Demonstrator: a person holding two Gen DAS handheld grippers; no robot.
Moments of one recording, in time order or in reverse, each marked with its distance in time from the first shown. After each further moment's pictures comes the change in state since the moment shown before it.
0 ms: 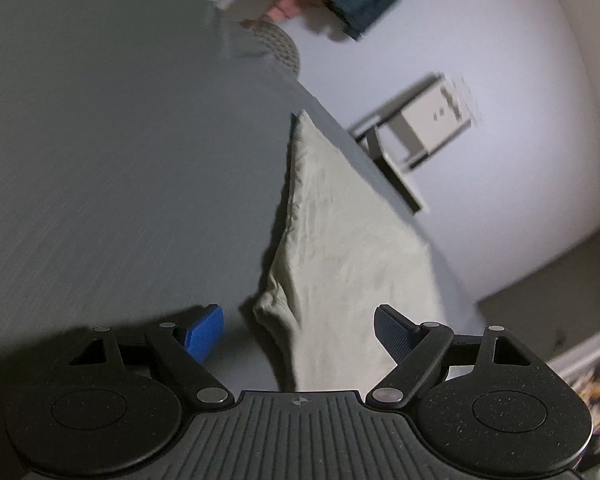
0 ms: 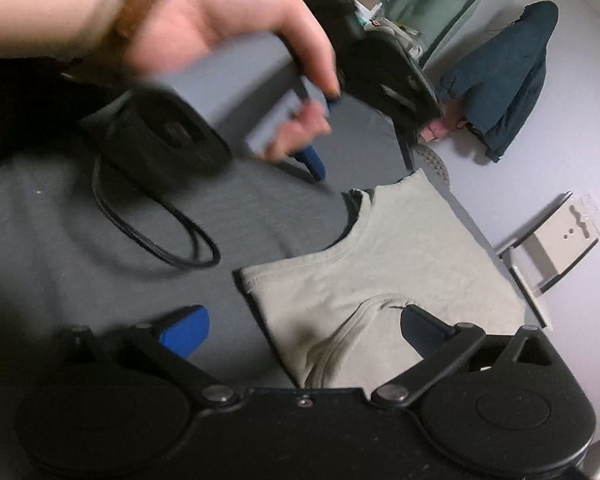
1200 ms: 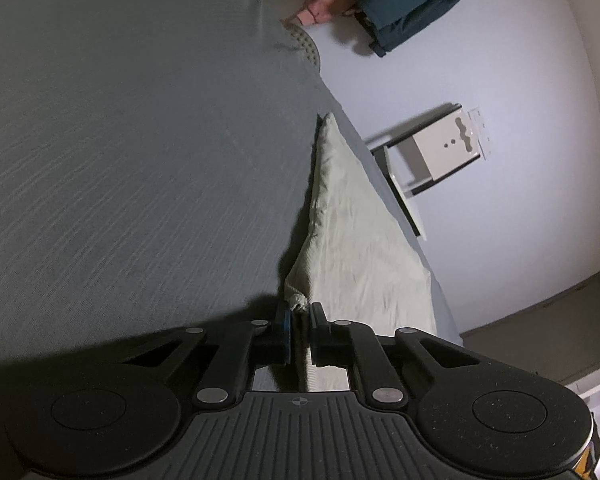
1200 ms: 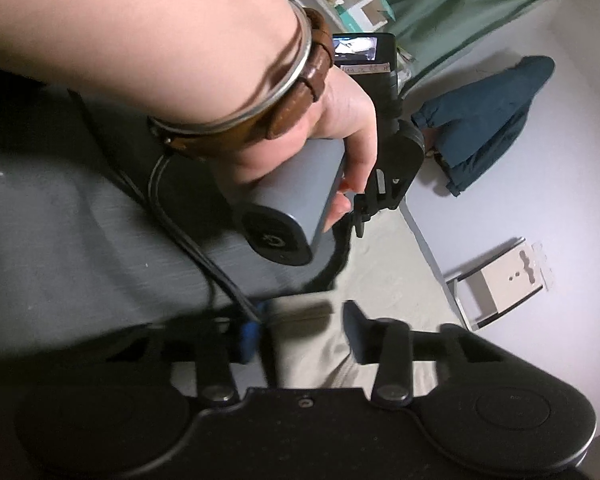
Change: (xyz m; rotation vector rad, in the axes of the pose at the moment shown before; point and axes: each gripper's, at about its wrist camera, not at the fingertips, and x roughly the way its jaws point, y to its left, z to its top) left arm 0.016 0.010 -0.008 -0.181 -0.053 -0.025; right arm 0.035 0.045 0.021 -0.146 0.002 -0.185
